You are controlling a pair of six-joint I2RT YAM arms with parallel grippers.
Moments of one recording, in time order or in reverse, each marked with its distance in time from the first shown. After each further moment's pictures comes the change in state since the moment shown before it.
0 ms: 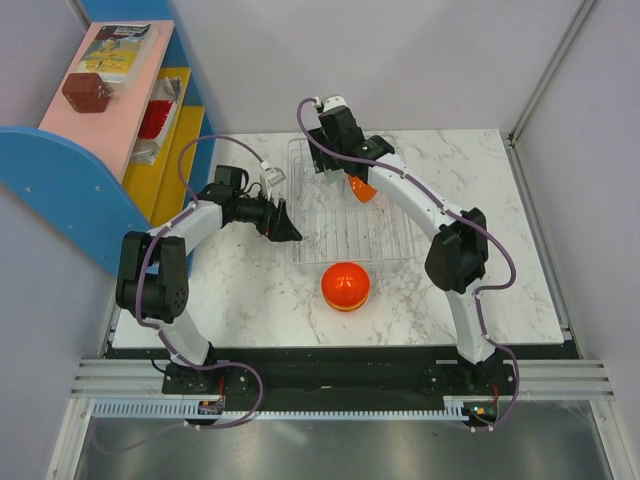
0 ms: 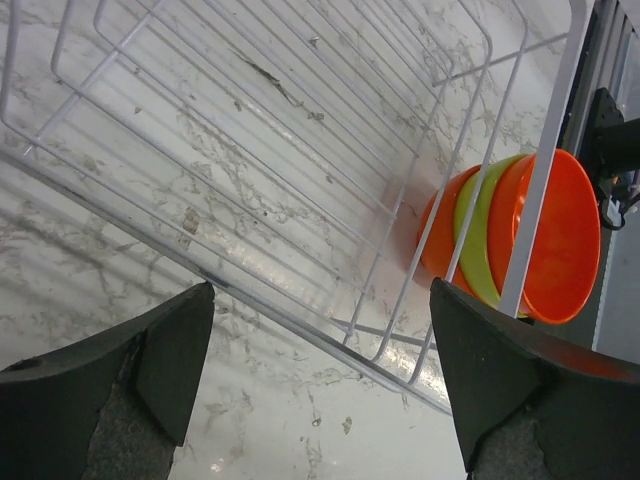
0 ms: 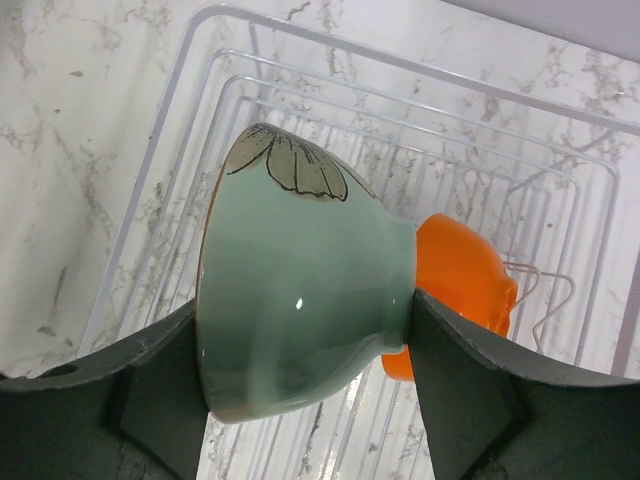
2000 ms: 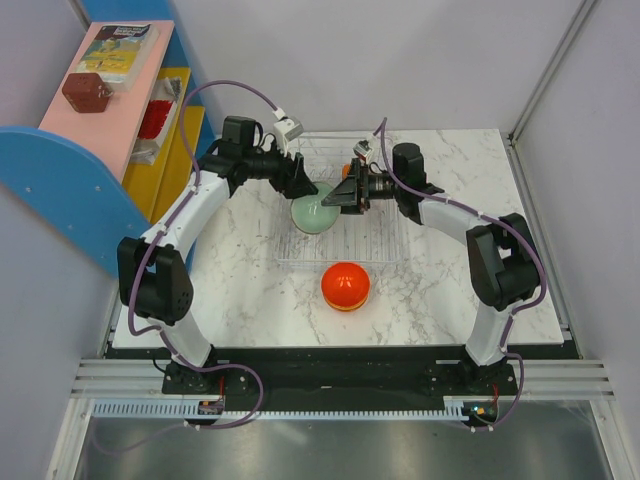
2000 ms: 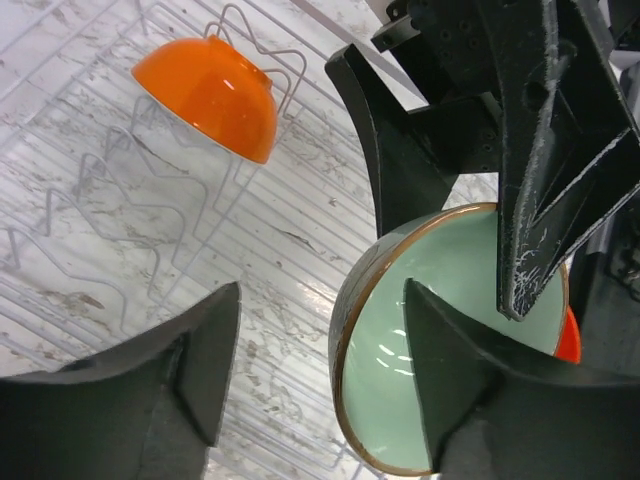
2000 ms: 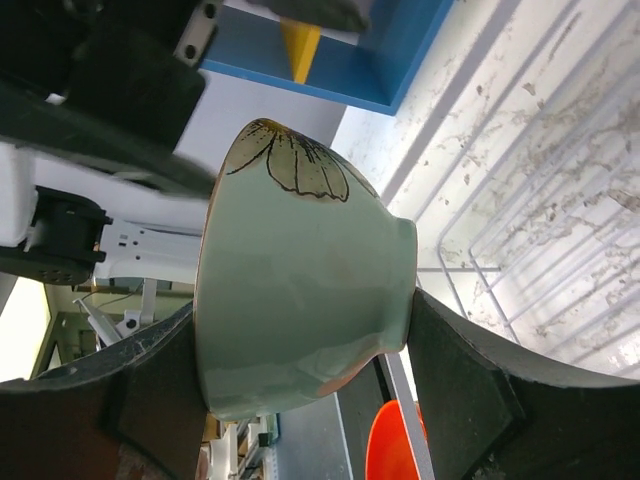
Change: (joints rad) left arm -0.136 0.001 0.422 -0.125 -0.159 -0.049; right arm -0.248 -0.303 -0.904 0.954 -1.367 0.776
